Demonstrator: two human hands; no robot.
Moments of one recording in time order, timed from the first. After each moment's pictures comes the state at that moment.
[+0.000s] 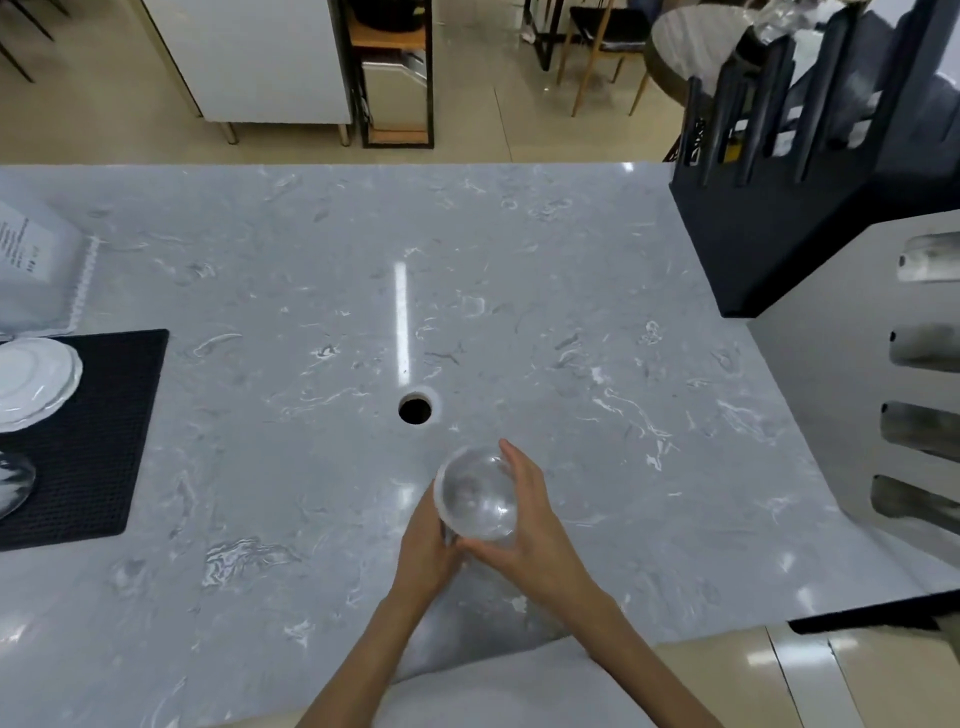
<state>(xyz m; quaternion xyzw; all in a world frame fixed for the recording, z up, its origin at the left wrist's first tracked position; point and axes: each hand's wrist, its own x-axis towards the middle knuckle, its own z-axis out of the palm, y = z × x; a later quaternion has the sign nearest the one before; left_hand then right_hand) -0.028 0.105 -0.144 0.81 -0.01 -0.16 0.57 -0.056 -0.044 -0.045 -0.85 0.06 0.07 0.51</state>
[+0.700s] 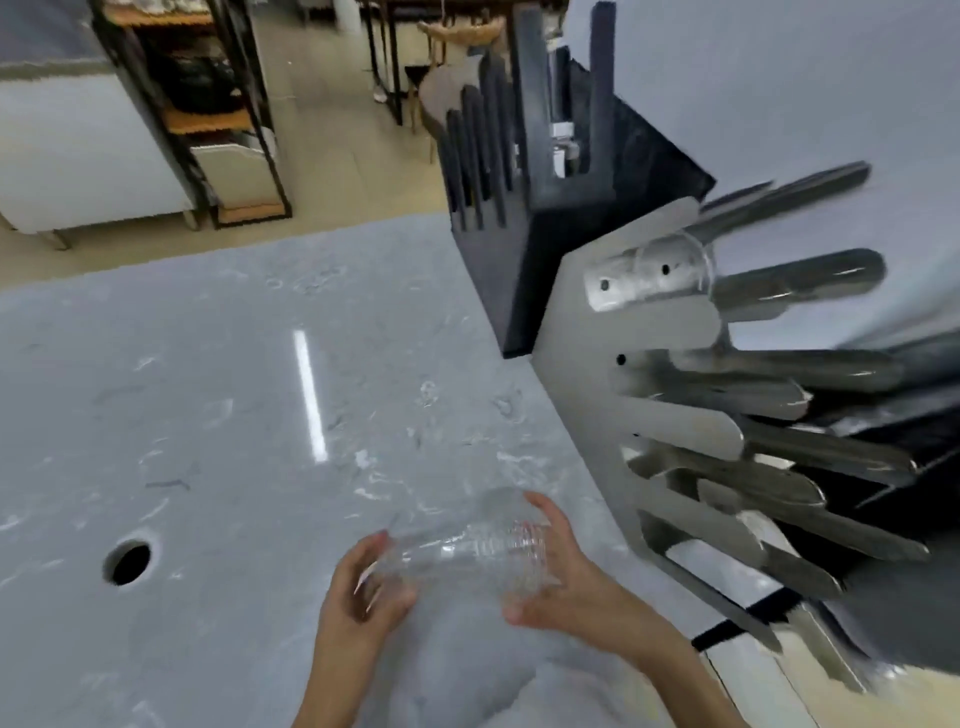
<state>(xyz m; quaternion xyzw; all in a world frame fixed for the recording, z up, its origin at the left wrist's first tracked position) -0.043 -0.152 -0.050 0.70 0.02 -0.20 0.69 -0.117 -0.397 0.005 -0.67 0.15 0.20 0.70</state>
